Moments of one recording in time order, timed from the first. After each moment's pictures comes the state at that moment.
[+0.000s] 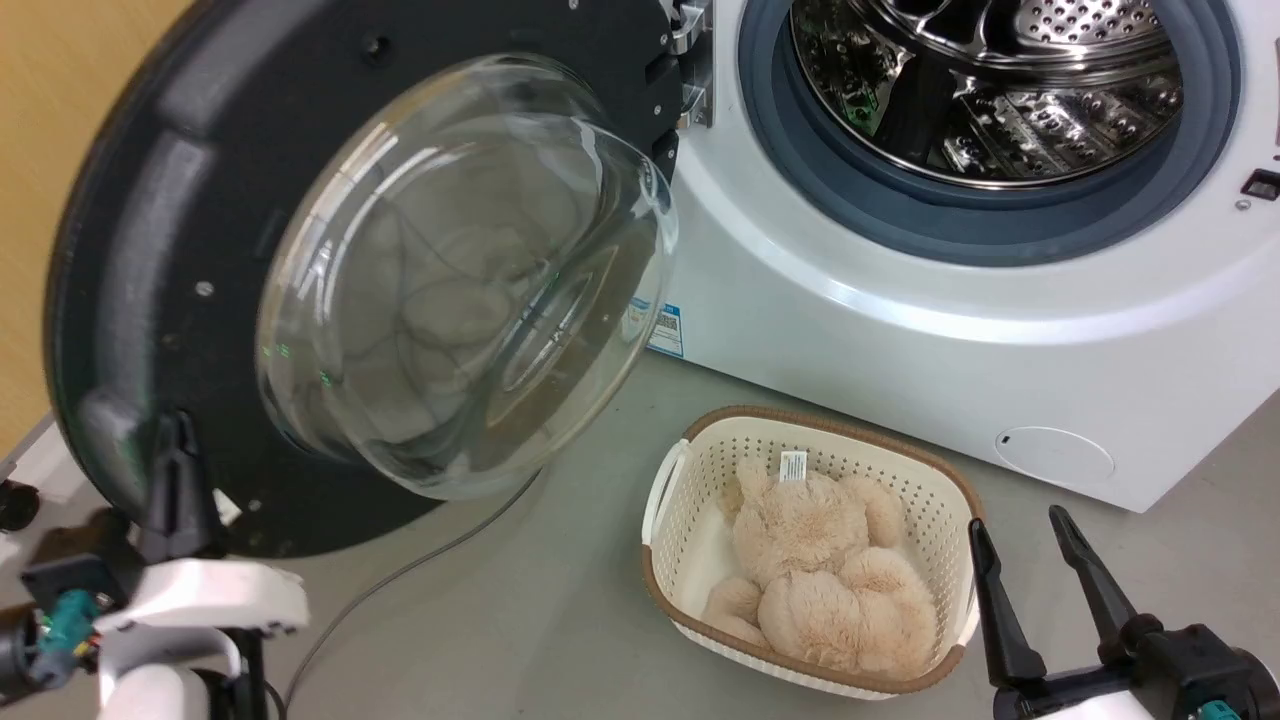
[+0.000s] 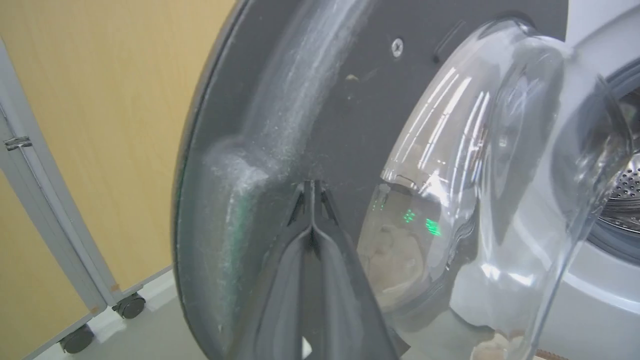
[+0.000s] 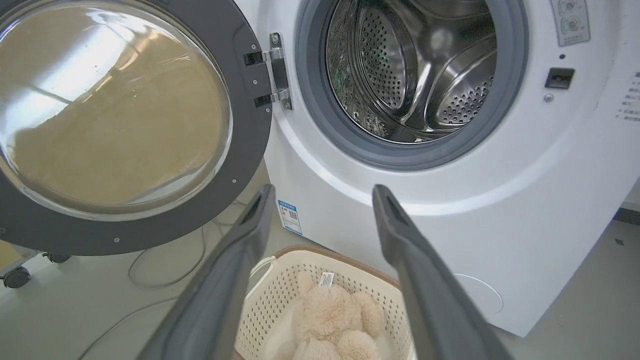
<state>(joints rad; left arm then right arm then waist) -0.14 0.18 0.13 0.16 -0.23 0.09 -0.26 0.09 -0.05 0.01 0.00 0.08 0.13 -0.26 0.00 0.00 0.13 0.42</state>
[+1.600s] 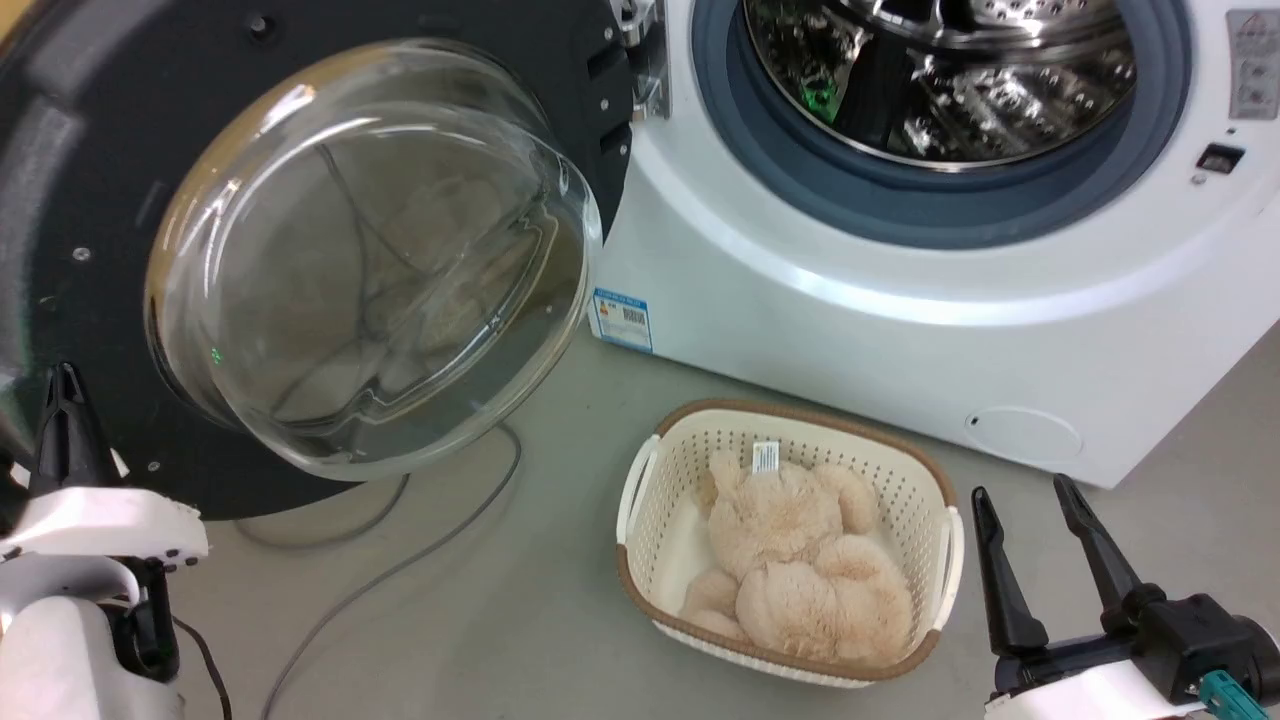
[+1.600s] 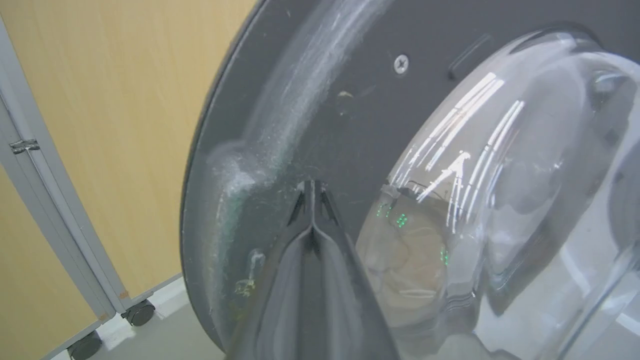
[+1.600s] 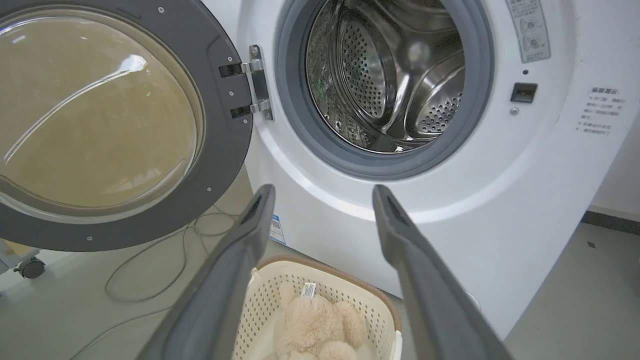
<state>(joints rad) -0.38 0.17 0.43 0.44 -0.09 -0.09 -0.26 0.04 -0.06 0.01 0.02 0.07 0.13 -0.26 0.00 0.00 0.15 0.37</state>
